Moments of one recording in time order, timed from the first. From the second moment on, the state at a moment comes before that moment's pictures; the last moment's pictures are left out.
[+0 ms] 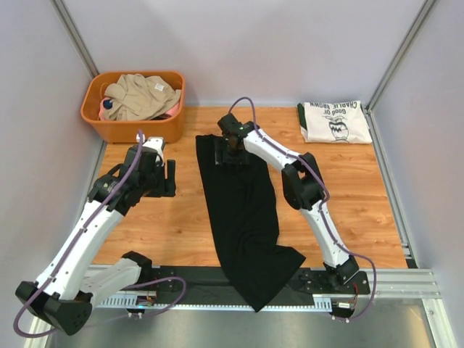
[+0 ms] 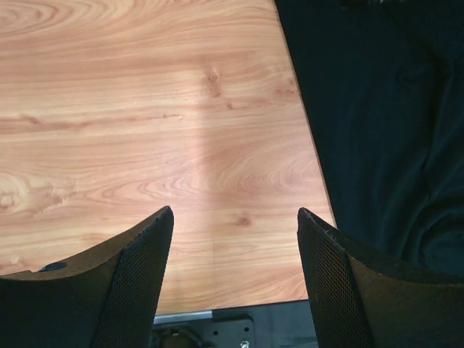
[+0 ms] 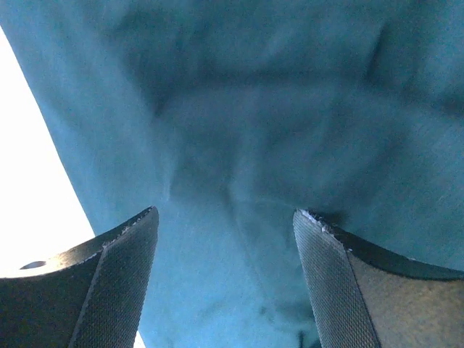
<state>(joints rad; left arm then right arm) -0.41 0.98 1.10 -0.97 -0.16 -0.29 0.66 2.43 2.16 -0.89 0.00 0.56</state>
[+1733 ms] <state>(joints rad) -0.94 1.30 0.64 -0.37 0.20 -0.84 0.25 1.01 0.51 -0.65 -0.10 0.82</state>
